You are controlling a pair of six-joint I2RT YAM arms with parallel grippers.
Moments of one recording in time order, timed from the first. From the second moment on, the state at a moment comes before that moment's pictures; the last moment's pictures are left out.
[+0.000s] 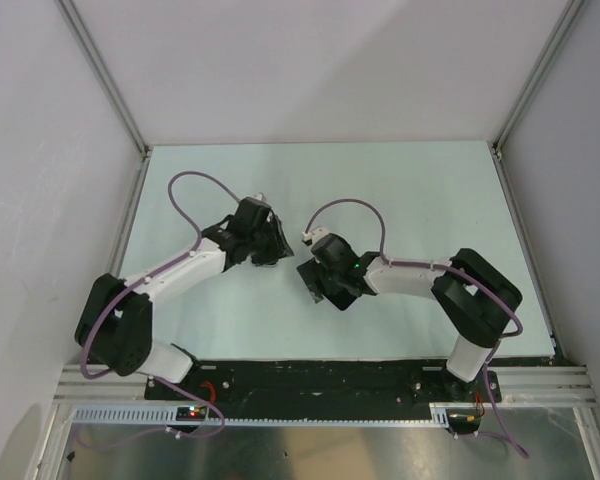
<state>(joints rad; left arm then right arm) -0.55 1.45 0.96 -0.38 0.02 -0.78 0.87 1.72 0.93 -0.14 0.13 0.23</state>
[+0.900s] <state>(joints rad) -0.50 1.29 0.82 -0.38 0.06 -0.79 0.63 2.22 1.71 -0.52 0.28 0.55</state>
